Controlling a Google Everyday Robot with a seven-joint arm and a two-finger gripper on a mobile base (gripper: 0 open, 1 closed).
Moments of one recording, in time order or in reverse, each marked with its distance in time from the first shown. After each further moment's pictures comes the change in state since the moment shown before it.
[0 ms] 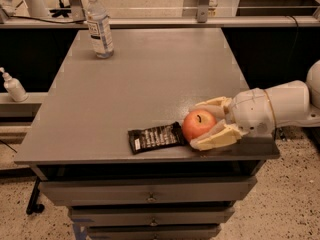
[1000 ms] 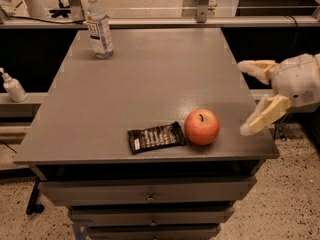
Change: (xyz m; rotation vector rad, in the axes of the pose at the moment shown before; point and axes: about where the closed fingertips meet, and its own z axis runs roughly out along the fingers) arm -0.008 -0.051 -0.092 0.169 0.115 -0.032
